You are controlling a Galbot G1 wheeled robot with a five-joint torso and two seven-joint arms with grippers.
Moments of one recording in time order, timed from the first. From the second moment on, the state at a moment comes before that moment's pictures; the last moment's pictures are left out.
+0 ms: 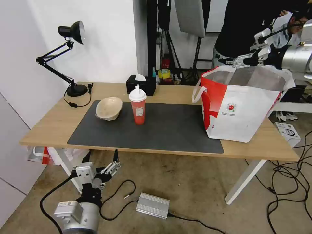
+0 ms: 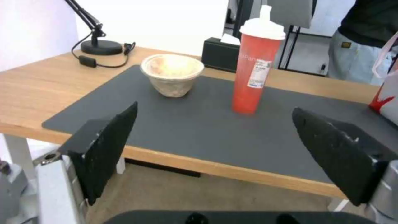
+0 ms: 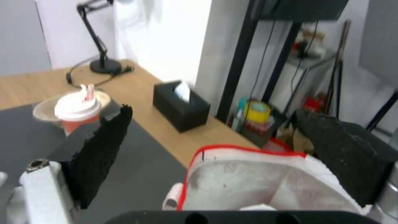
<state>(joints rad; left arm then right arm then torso) 1.80 -1.28 -0.37 -2.49 -0.23 0.15 -0.38 0.04 0.39 -0.26 1.58 1.14 -0.40 -0.46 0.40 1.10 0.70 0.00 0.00</state>
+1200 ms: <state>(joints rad) 1.80 -1.30 -0.36 -2.50 -0.22 0.15 -0.38 -0.87 0.45 0.33 2.24 1.05 0.03 0.24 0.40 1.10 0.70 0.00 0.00</state>
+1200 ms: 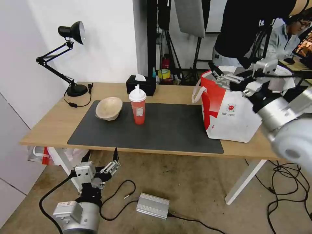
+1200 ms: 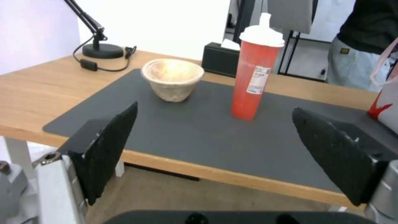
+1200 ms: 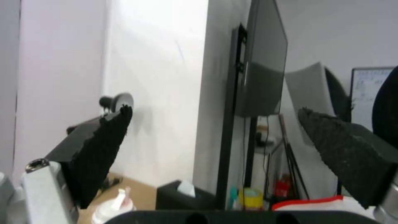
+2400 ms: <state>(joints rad) 1.84 -1.35 -0.38 -2.50 -0.19 0.14 -0.38 -1.42 0.80 0.32 2.42 0.53 0.21 0.36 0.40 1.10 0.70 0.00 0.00</state>
